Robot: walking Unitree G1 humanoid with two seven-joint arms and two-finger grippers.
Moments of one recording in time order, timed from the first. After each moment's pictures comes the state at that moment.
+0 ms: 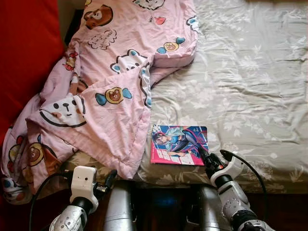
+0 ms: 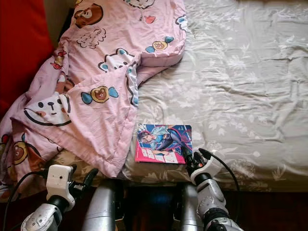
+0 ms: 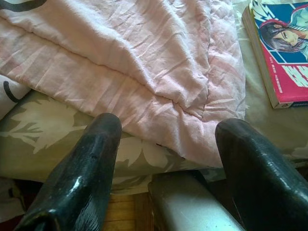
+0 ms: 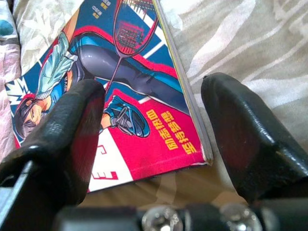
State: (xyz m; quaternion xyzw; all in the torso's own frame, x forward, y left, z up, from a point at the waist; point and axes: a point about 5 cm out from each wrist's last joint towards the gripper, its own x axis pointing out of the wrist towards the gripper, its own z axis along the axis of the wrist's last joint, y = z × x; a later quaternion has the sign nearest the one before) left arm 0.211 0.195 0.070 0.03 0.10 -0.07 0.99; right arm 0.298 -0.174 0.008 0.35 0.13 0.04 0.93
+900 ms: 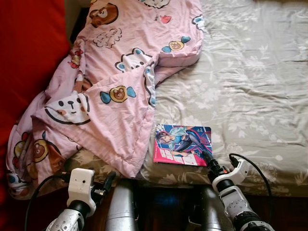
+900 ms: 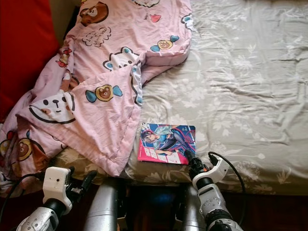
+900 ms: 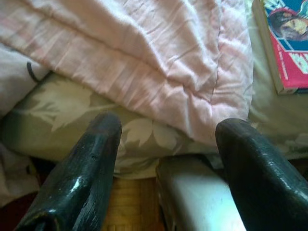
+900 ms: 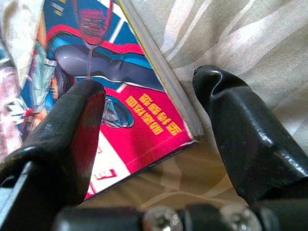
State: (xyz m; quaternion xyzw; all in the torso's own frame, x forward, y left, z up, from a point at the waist) left arm 0.199 0.197 0.074 0.03 0.12 -0.07 0.99; right arm 0.292 -0.180 -0.002 0.46 0.16 -0.02 0.87
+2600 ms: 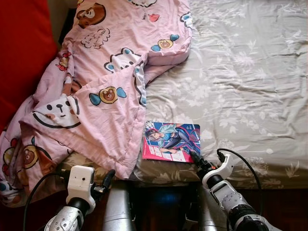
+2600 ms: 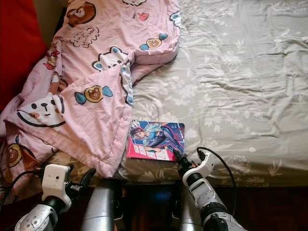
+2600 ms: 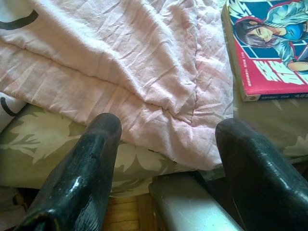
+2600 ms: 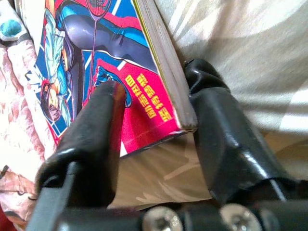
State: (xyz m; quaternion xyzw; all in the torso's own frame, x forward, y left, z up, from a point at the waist) left arm 0.206 0.196 0.083 0.04 0.10 -0.07 0.99; right arm 0.299 -0.145 0.003 0.50 0.21 0.07 0.84
